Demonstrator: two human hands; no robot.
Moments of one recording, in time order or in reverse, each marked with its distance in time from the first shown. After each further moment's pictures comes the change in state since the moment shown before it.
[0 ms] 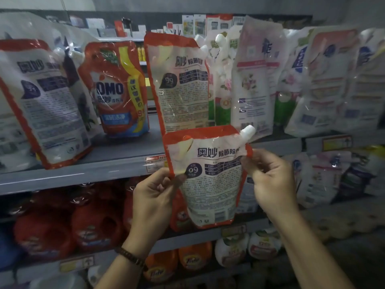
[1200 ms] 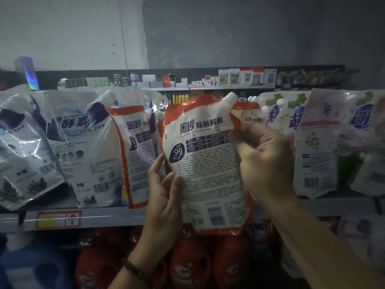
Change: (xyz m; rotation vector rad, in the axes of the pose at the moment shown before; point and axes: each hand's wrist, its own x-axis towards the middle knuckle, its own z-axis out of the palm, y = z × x) left_hand 0.061 0.079 -0.104 -0.074 0.006 0.216; right_hand 0.041 -0.157 0.159 0.163 -0.099 -0.295
